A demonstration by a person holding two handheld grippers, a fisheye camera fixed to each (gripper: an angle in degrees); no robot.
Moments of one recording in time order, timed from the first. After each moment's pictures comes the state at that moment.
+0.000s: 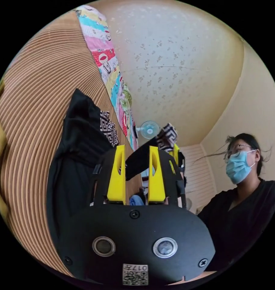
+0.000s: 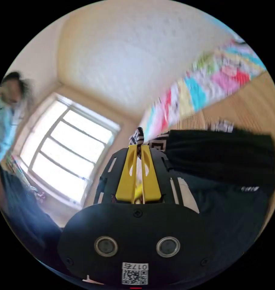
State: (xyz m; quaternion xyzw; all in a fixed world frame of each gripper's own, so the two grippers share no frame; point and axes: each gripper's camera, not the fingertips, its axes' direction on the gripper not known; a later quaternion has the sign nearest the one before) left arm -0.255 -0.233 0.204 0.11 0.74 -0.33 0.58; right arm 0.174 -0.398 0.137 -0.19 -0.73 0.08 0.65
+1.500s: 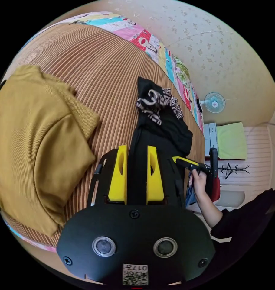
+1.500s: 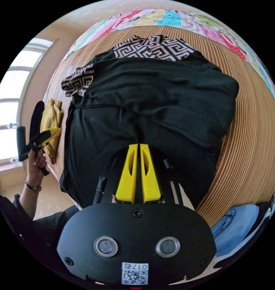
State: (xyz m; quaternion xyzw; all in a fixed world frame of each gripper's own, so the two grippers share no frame) left arm -0.220 -0.203 0.156 -0.09 0.50 -0.25 0.82; right arm 0.133 -0.229 0.265 -0.40 -0.48 -0.20 0.75
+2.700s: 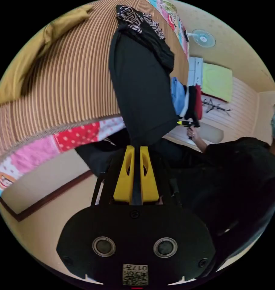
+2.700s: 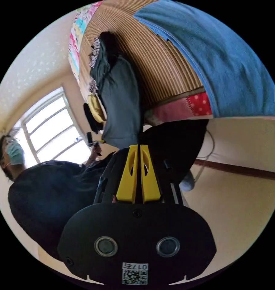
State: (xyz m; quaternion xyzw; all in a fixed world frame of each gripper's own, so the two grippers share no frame) left arm -0.341 -0.015 0.090 -0.28 0.74 -0.08 0.60; right arm 0.658 -0.041 0.253 -0.58 -0.64 0.14 0.49
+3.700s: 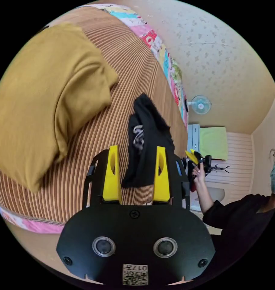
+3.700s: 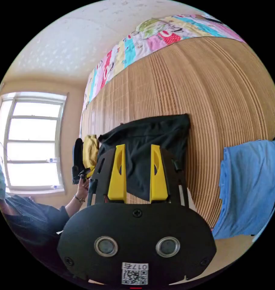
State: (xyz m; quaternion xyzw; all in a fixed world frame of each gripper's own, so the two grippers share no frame) left arm -0.326 -0.102 0.254 -0.12 0.60 -0.27 0.74; right arm 0.382 -0.275 0.252 -0.38 -0.58 0.00 0.72
